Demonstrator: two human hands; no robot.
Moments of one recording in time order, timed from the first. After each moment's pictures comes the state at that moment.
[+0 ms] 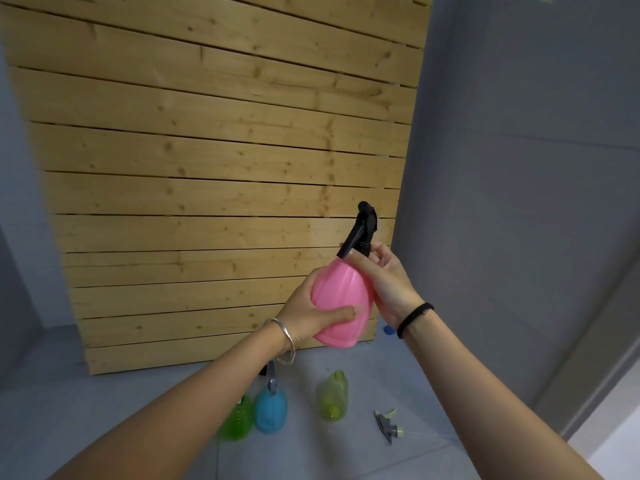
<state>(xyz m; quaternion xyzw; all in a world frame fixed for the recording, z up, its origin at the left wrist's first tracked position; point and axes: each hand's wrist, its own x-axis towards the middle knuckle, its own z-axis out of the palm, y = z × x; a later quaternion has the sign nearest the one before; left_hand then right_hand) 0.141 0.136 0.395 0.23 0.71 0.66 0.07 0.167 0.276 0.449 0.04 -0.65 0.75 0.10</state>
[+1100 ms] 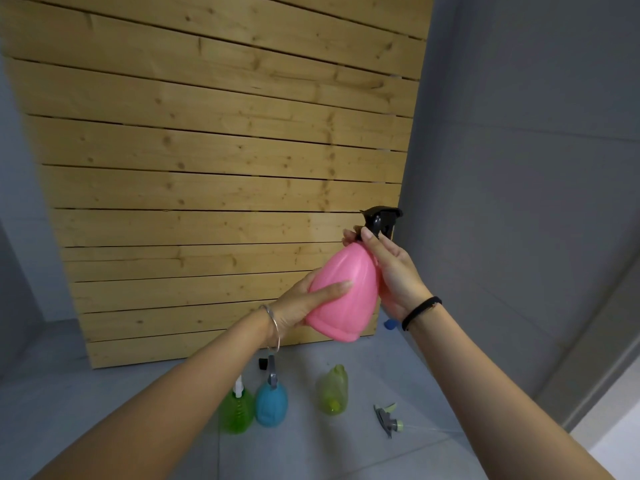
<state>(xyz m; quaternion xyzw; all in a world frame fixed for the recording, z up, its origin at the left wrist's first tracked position) 0.140 0.129 0.406 0.23 0.66 0.68 0.22 0.165 0.284 0.452 0.02 -0.58 0.81 0.09</state>
